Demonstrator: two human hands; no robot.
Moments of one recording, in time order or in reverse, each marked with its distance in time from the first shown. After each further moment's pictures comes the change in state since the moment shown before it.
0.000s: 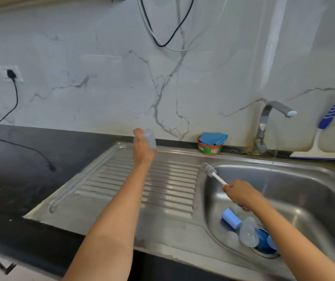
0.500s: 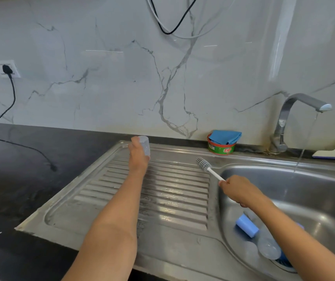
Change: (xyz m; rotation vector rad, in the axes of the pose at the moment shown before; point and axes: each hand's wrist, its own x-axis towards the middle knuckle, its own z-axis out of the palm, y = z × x) left_hand 0.032 -0.073 0.015 0.157 -0.051 -0.055; right_hand 0.032 -0.045 0.021 -0.050 -0.001 -0.048
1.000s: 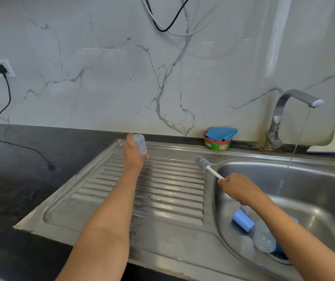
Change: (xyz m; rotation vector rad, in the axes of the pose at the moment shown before) left_hand -0.005 -0.002 -0.008 0.019 -0.038 -0.007; right_hand -0.007 0.010 -0.003 -0.017 -0.005 -0.004
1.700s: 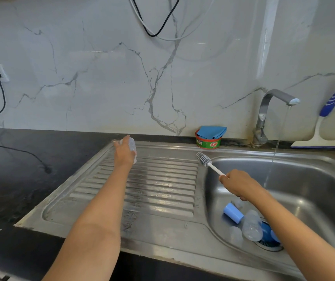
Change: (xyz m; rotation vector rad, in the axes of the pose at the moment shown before) left_hand 0.001 0.007 -0.020 0.073 -0.079 -0.112; right_hand -0.024 0.020 -0.017 0.081 0.025 0.031
